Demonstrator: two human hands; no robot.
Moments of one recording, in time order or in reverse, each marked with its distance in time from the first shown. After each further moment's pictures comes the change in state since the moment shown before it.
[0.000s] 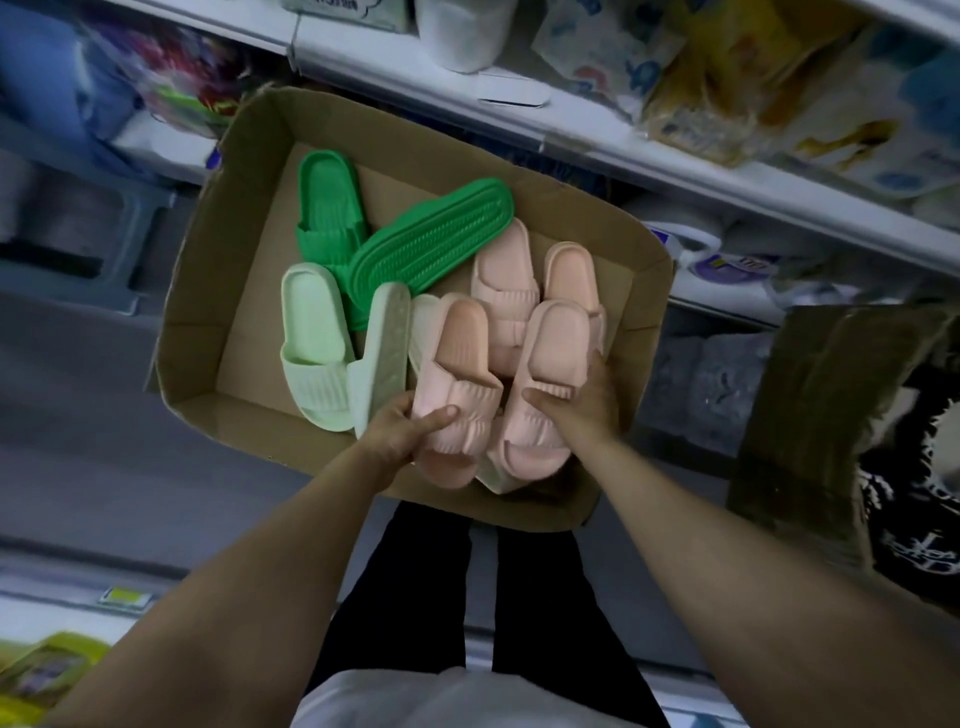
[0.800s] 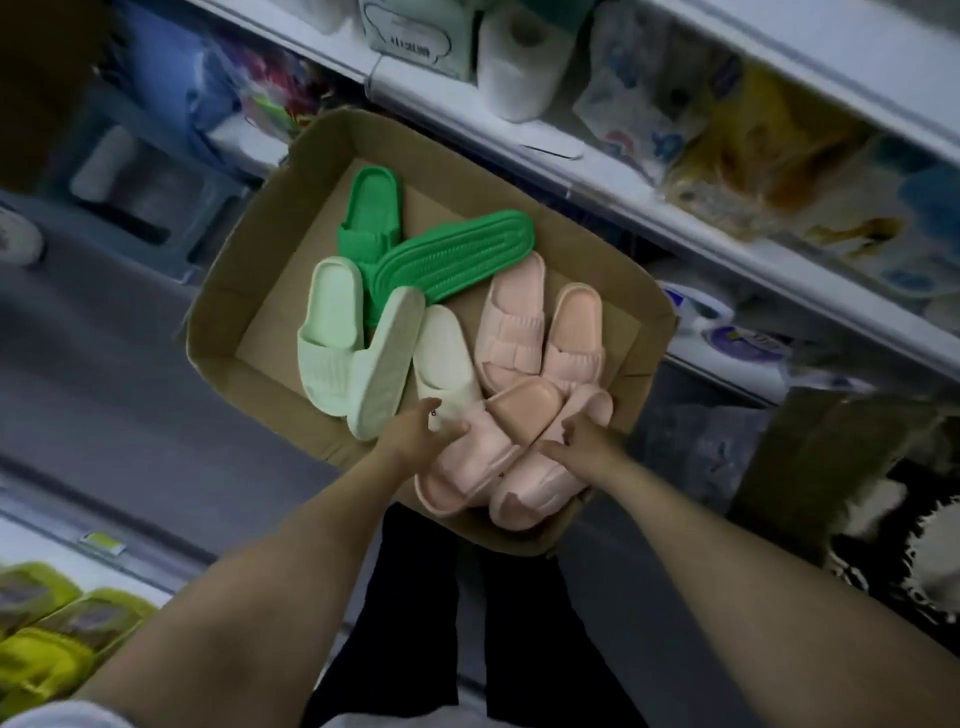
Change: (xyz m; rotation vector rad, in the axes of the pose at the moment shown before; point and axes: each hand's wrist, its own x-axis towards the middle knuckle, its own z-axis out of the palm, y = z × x) left_hand -0.017 0.003 0.056 0.637 0.265 0.070; right_hand 0.015 0.001 -0.059 -0.633 -0.530 -0.102
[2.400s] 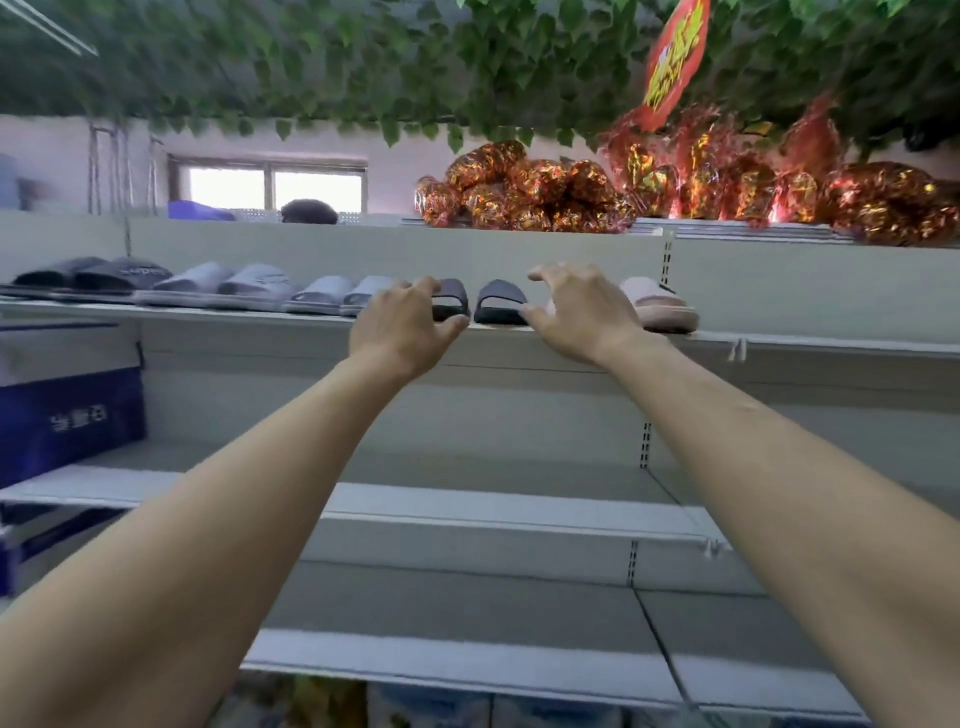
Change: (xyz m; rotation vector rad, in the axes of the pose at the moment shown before) left_hand -0.651 0.599 0.115 0.345 1.317 1.384; right_hand -0.729 0.221 -0.449 -0.367 1.826 -0.547
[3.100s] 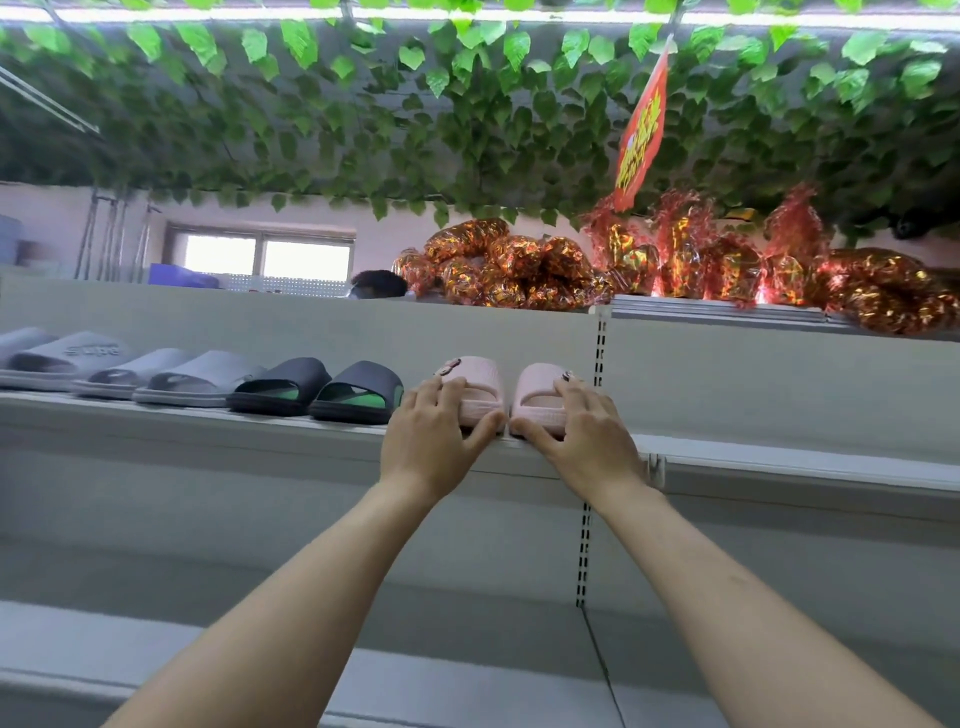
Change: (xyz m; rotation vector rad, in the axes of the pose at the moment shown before) left_hand 0.110 0.151 0.216 -0.050 0.138 0.024; right_hand 0.062 0.253 0.090 0.150 0.108 0.107
